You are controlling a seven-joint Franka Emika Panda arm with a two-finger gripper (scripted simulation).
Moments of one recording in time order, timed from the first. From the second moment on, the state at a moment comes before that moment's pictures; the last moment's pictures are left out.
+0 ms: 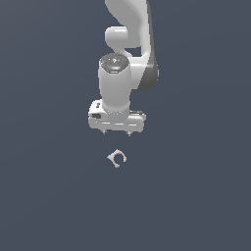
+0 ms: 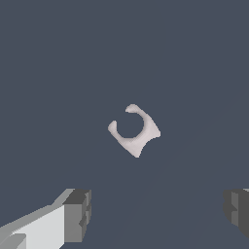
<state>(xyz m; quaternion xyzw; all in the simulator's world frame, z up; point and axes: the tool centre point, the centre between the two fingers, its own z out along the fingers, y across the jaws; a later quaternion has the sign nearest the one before) 0.002 -0.035 0.179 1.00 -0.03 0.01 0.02</state>
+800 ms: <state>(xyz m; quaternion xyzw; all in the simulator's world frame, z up) 0.008 -0.020 0.191 1.00 0.00 0.02 0.02</state>
